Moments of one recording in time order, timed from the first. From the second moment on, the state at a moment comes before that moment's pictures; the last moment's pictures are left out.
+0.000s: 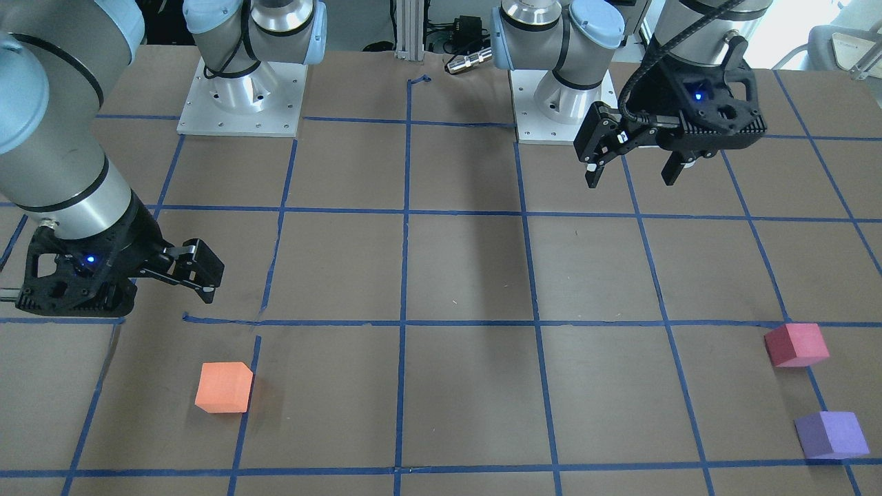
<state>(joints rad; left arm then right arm) -1.55 -1.57 -1.50 -1.54 1.60 -0.03 1.51 -1.27 1.43 -1.80 -1.55 -0.05</state>
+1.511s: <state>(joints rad) -1.55 -1.57 -1.49 -1.54 1.60 -0.03 1.52 -1.02 1.54 -2.14 -1.57 -0.04</state>
